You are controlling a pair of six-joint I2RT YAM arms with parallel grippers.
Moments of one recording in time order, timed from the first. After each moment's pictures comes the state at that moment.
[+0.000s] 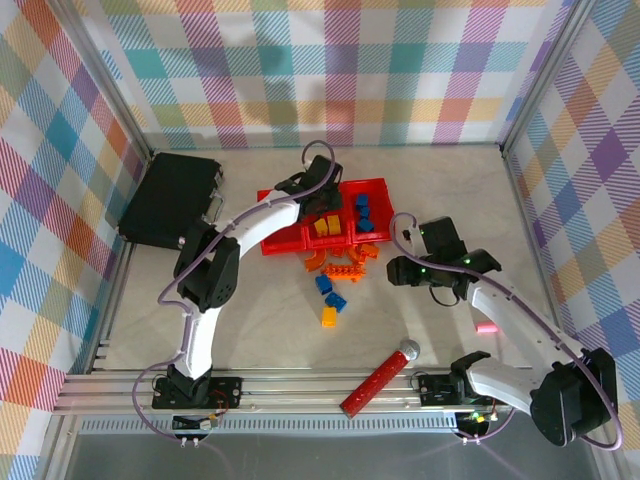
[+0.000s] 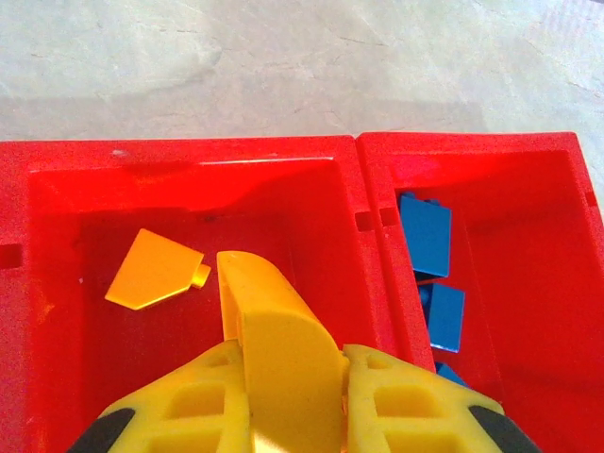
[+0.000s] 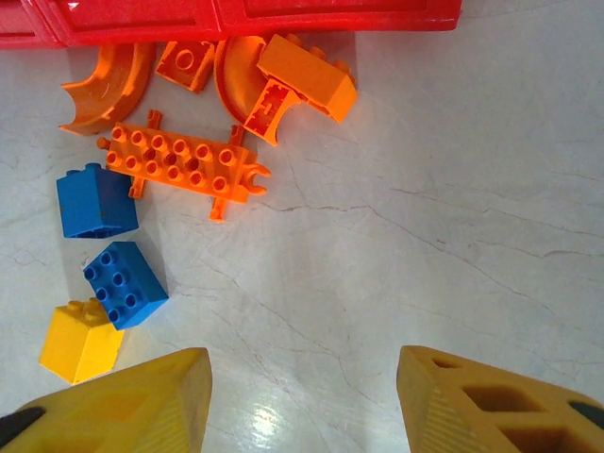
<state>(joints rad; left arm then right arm) -0.61 2.11 1.75 -0.47 -0.16 -0.63 0.42 1.08 0.81 -0.72 -0.17 0.26</state>
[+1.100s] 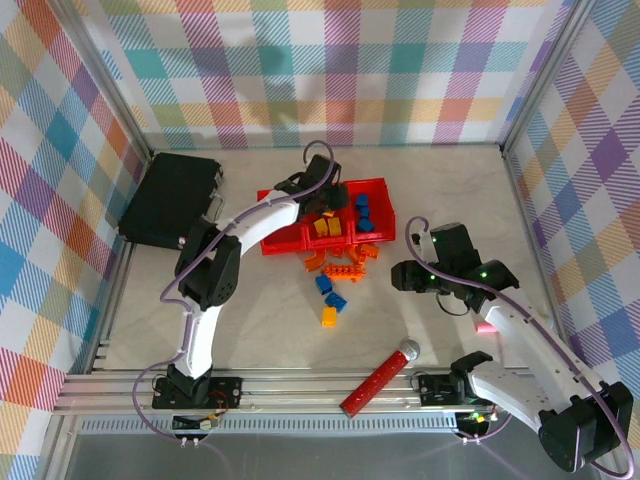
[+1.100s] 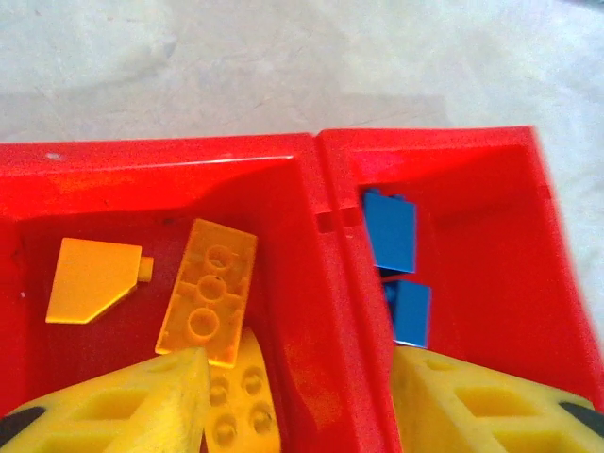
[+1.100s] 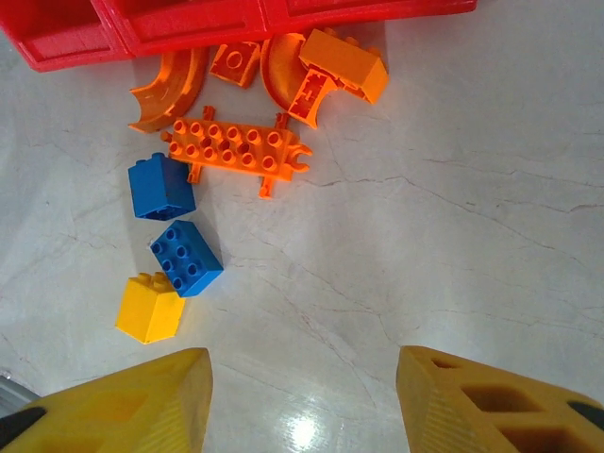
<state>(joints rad) -0.60 2.08 1.72 -0.42 -0.07 -0.62 0.42 0.94 0.81 -0.81 -0.23 0.34</state>
